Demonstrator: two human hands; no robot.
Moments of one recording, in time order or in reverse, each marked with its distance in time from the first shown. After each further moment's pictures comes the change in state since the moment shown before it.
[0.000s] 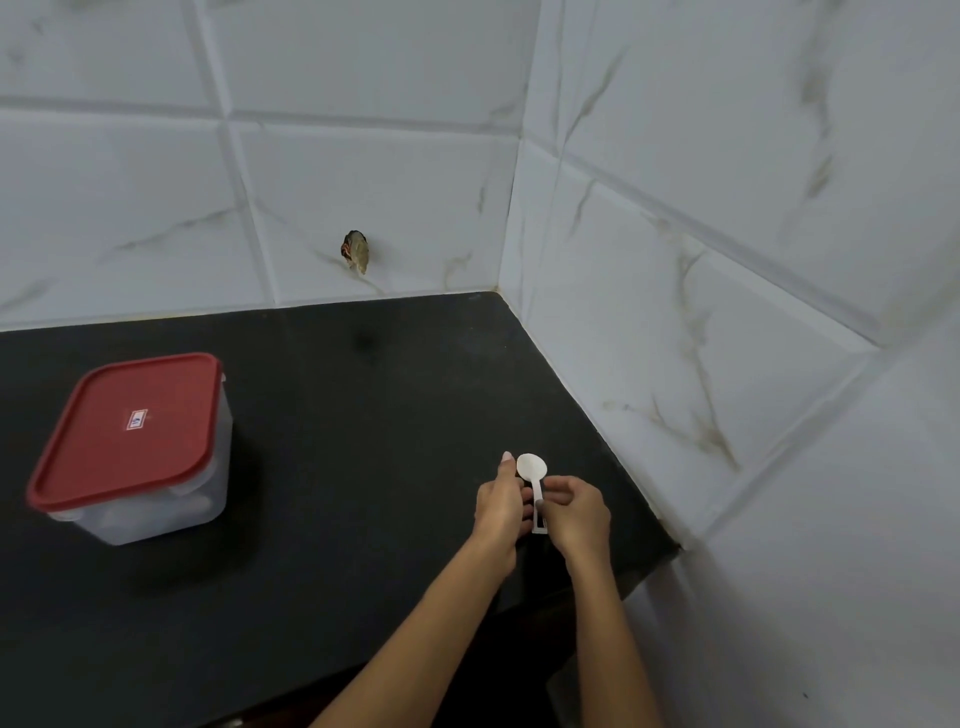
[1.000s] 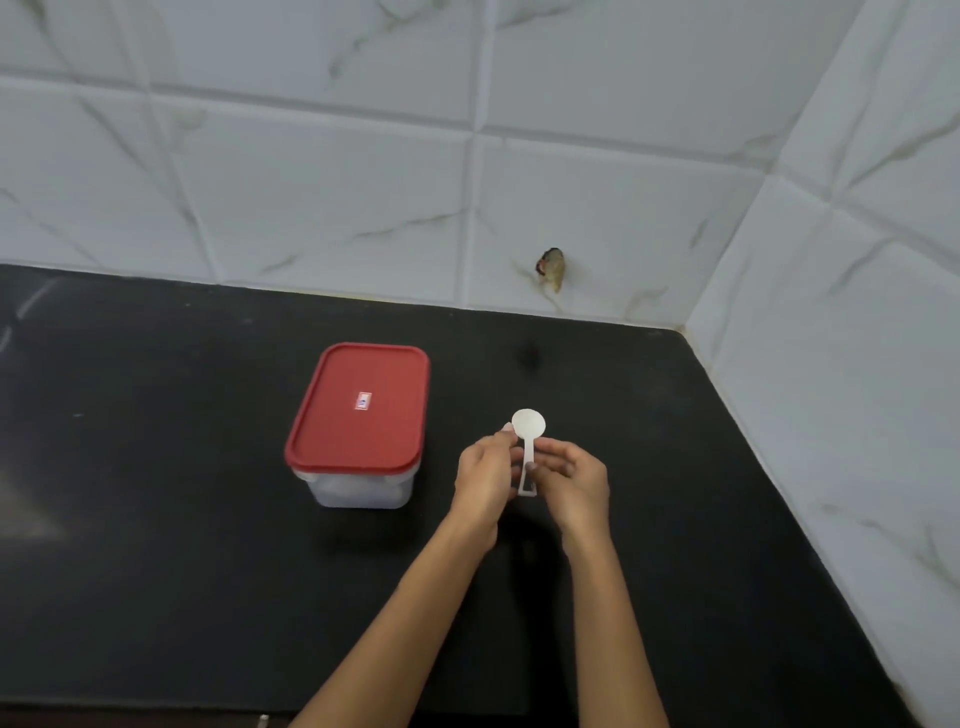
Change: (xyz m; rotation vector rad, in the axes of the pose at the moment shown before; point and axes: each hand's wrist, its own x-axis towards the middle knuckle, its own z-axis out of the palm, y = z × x) left_hand -0.007 0.100 -0.169 -0.068 0.270 0.268; right_hand -0.038 -0.112 0.154 0.283 -0.396 -0.220
